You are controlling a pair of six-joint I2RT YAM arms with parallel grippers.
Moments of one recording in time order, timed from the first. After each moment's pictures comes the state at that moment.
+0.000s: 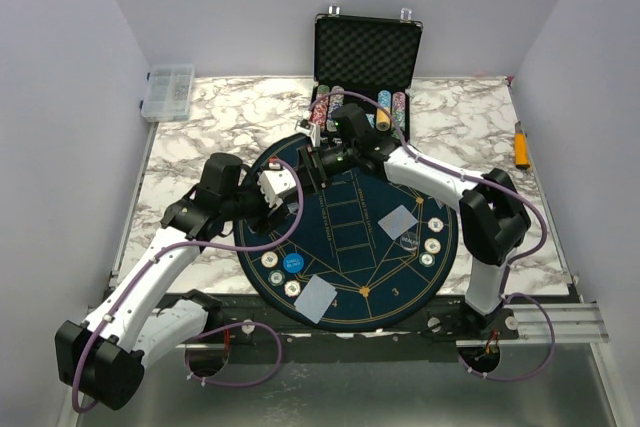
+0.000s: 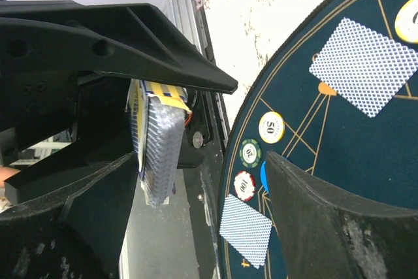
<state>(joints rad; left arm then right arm) -0.42 0.94 0.80 -0.57 0.49 0.52 0.72 1.86 1.42 -0.15 -0.97 0.46</state>
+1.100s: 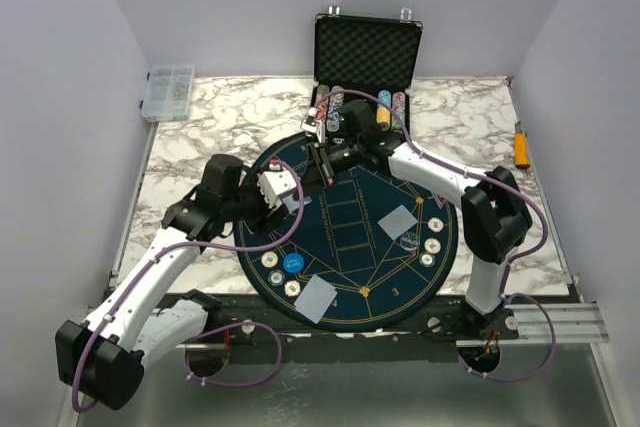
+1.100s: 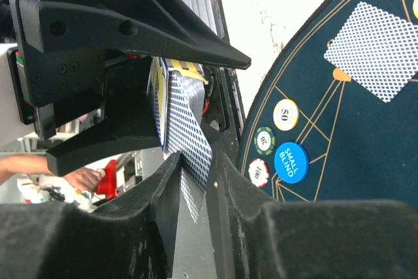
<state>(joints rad) -0.42 0.94 0.79 -0.57 0.46 0.52 0.67 1.87 1.42 -0.18 -1.06 0.47</state>
